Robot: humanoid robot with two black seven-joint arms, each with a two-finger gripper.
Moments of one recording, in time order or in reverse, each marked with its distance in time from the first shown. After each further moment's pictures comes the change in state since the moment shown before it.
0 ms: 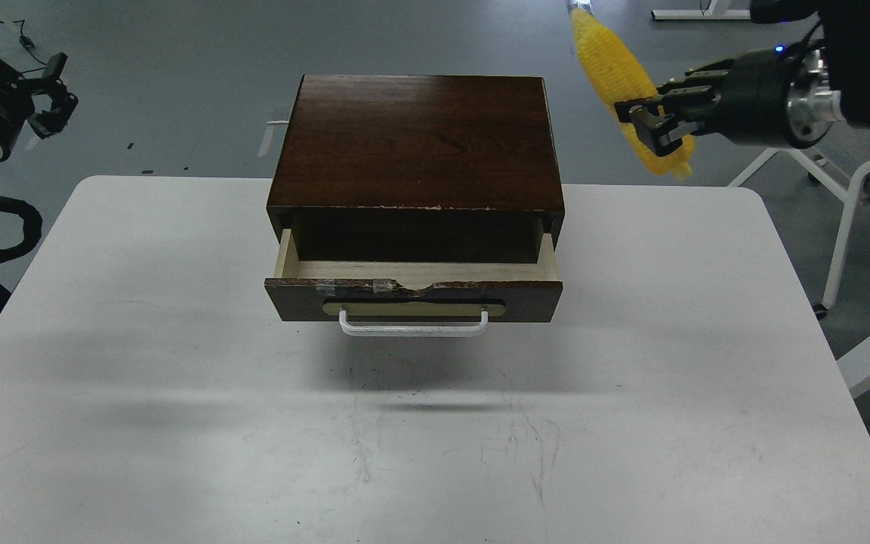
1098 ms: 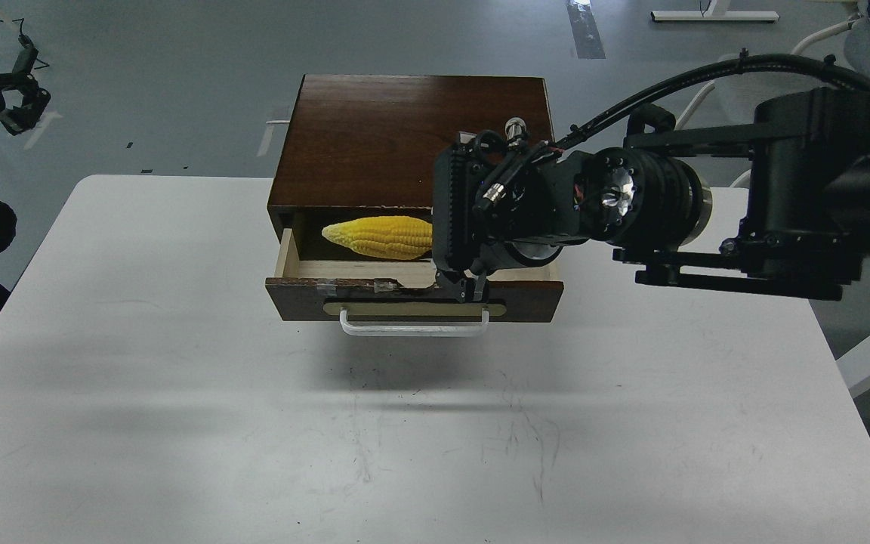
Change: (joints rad) left arm 0.003 0.043 0.001 -0.001 0.000 0.000 0.001; right arm 0.042 0.424 -0.244 -0.068 -0.346 0.000 0.040
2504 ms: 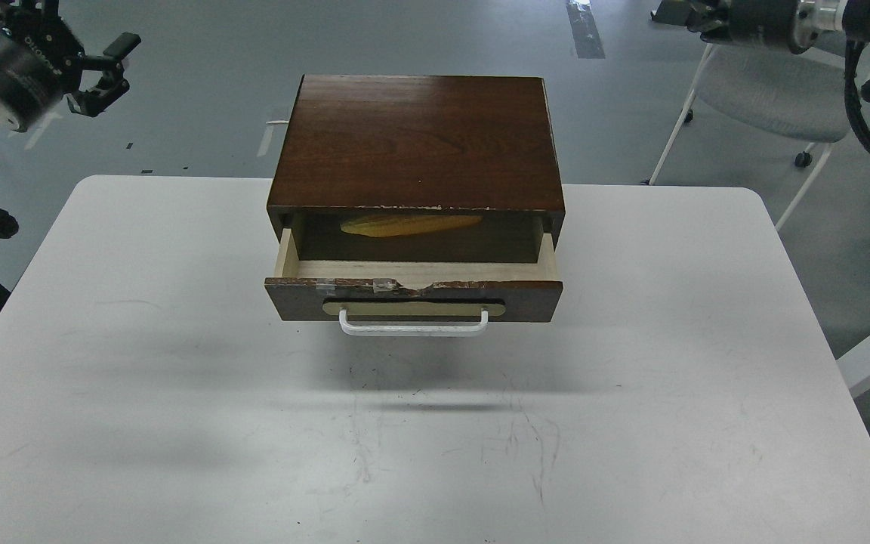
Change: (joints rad) left arm 0.009 0.324 -0.027 -0.814 0.509 0.000 0.058; right arm -0.282 -0.348 0.432 -0.693 1.621 -0.001 0.000
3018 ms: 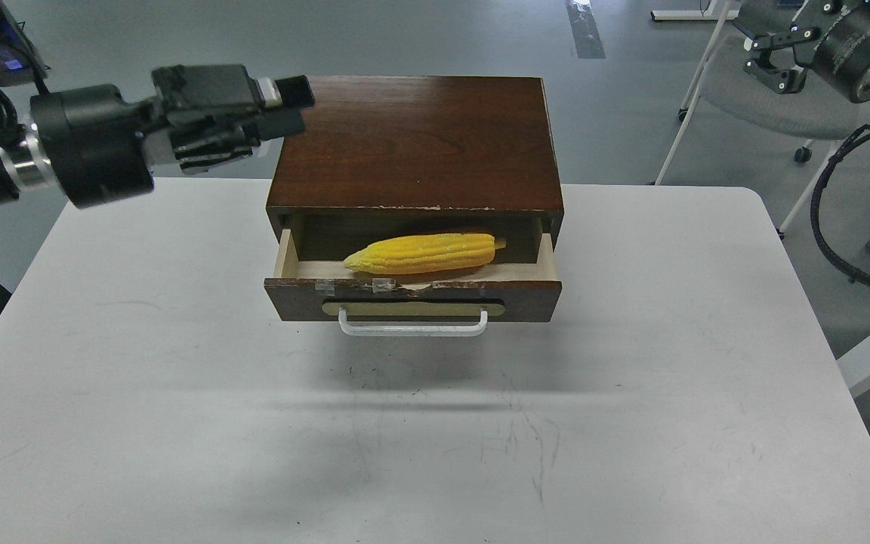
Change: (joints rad) left arm 0.024 0.109 0.058 -0.624 0.868 0.000 -0.144; right arm -0.373 0.038 0.214 -0.120 0.911 -0.115 0.059
